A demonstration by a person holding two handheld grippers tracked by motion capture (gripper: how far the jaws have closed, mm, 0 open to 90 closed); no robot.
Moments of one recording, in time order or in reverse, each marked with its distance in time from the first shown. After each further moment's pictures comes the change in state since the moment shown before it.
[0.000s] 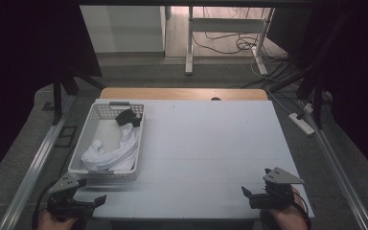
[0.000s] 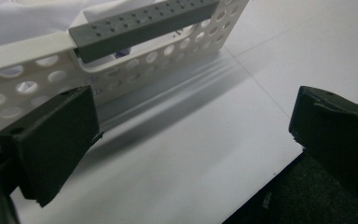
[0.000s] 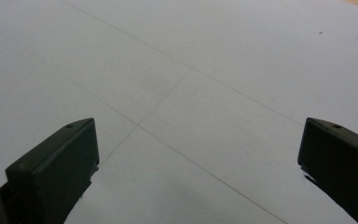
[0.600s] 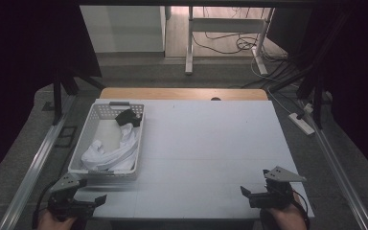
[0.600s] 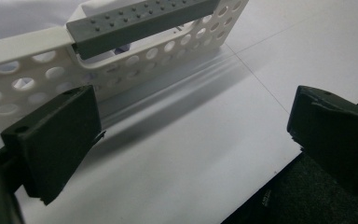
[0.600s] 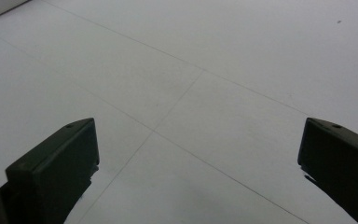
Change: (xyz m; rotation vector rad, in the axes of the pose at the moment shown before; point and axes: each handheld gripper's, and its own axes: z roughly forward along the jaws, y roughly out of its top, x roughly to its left) left arm 0.001 0.001 0.002 0.019 -0.001 -0.002; right arm -0.001 0.001 0.001 -0.003 0.065 0.083
